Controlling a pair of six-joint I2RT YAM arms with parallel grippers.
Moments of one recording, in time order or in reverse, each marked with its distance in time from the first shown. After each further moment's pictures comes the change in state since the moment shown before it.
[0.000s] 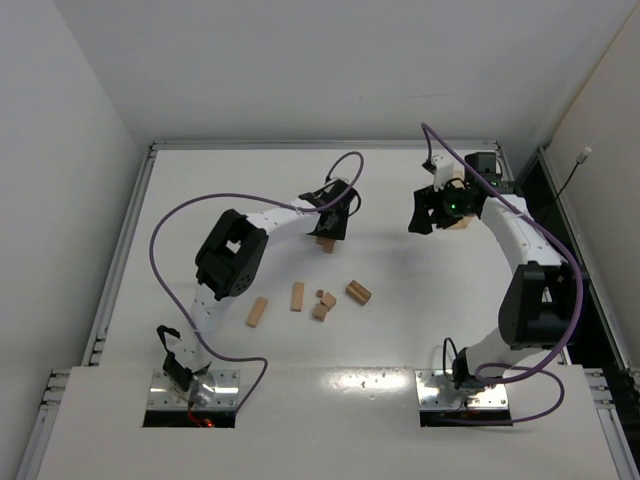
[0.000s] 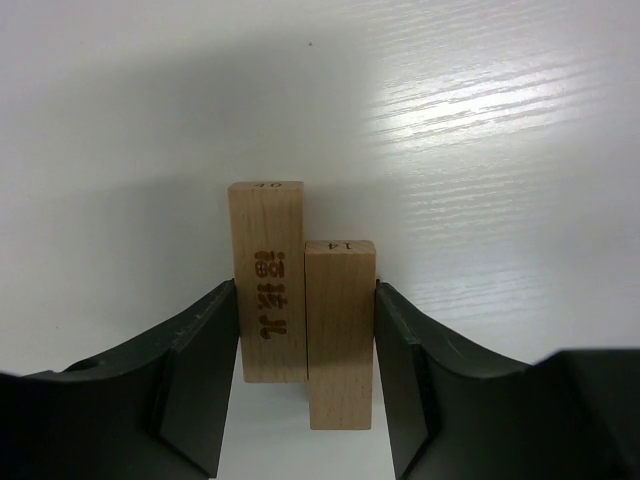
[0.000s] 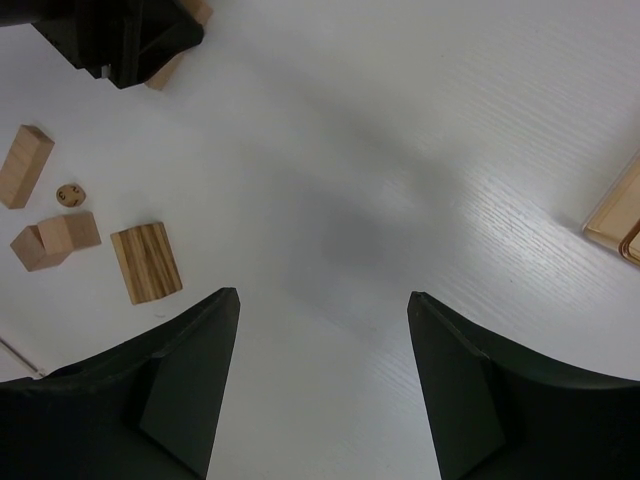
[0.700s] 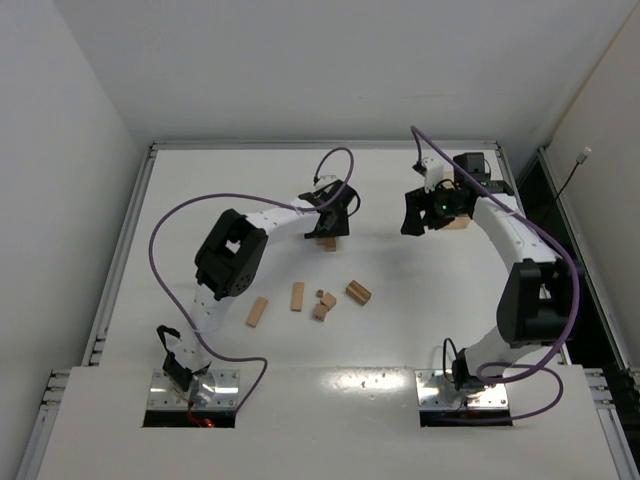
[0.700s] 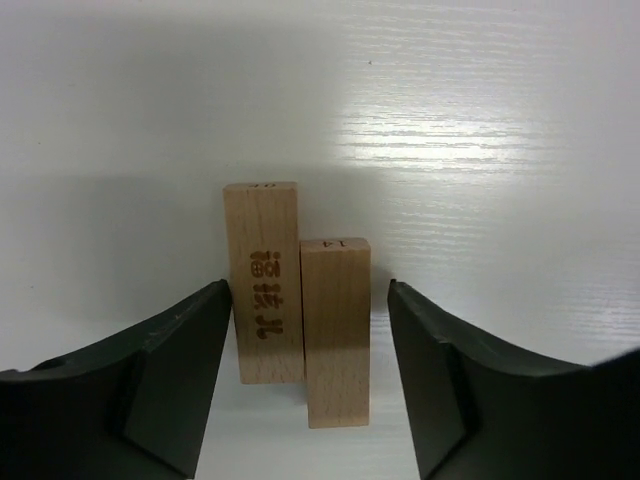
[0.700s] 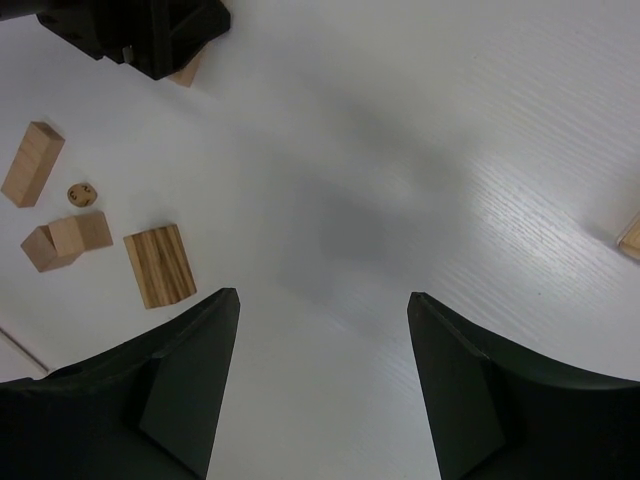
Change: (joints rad) left arm 0.002 -0.001 0.000 -0.029 -0.058 -0.263; right arm 0.045 0.018 0.000 0.002 0.019 0.037
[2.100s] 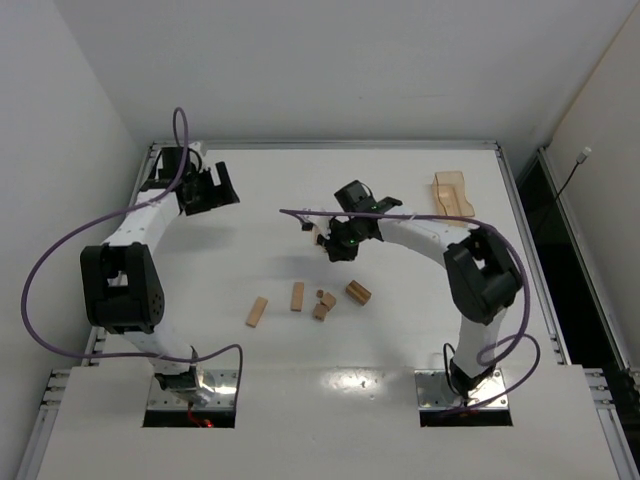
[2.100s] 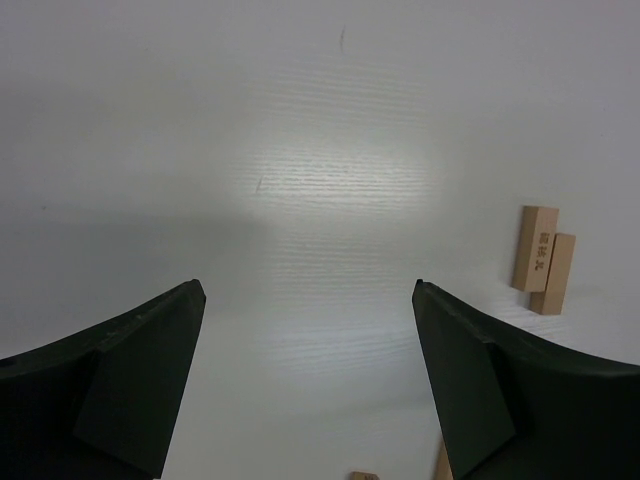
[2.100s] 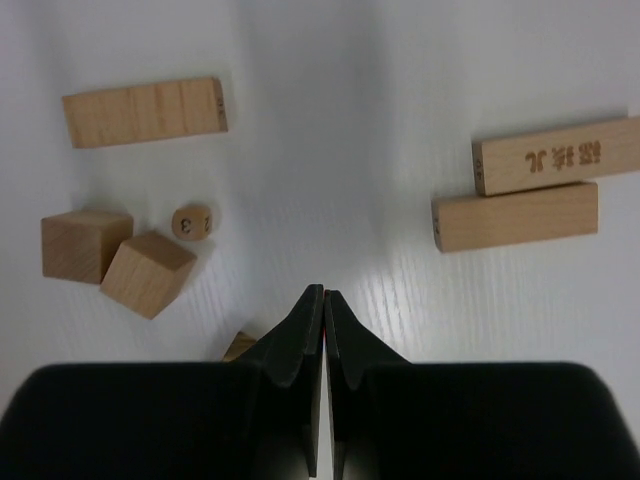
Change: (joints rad) left arm 0.735 -0.587 -0.425 0.084 0.592 0.438; right arm 0.587 0.233 0.035 0.174 0.078 -0.315
